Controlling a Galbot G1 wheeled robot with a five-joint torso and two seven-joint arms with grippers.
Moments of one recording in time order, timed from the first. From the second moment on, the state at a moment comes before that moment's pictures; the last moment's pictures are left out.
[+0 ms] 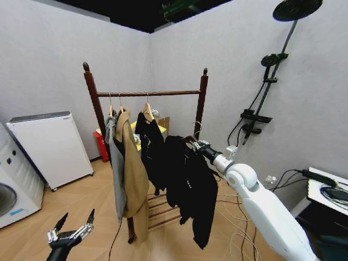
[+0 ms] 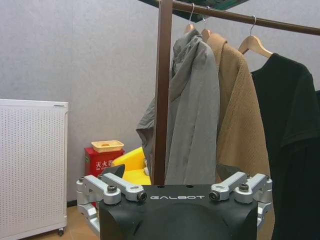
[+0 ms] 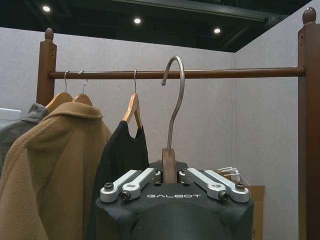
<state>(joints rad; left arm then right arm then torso) 1.83 -1.30 -0.87 -2.29 -0.49 -0.05 0.04 -0.62 0.94 0.32 1.88 0.73 -0.34 -0.13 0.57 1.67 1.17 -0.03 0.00</state>
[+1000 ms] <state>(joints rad) 1.83 -1.30 -0.87 -2.29 -0.49 -0.05 0.04 -0.57 0.92 0.31 1.87 0.74 -0.35 -0.14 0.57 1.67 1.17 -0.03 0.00</state>
